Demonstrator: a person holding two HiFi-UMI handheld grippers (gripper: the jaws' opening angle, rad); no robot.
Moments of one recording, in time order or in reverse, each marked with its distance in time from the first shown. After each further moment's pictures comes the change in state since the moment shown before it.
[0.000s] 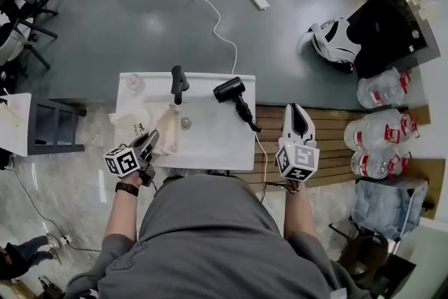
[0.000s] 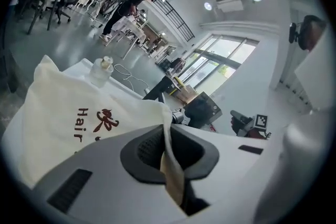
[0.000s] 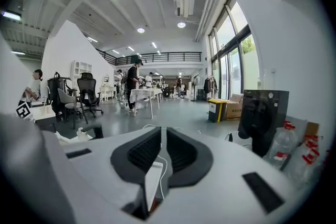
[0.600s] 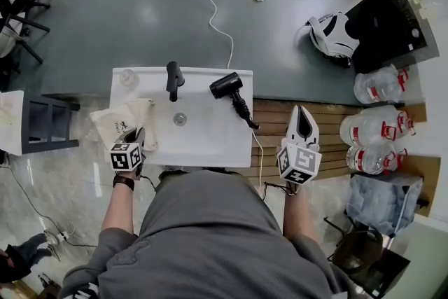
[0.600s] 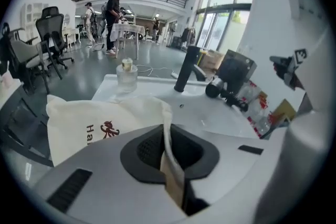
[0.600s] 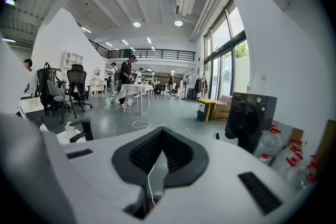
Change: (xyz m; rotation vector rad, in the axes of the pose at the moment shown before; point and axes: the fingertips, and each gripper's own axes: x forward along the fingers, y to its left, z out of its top) left arm -0.003 0.088 -0.019 0.358 0.222 0.438; right arm -0.005 -0.020 -0.003 -0.036 0.040 -0.120
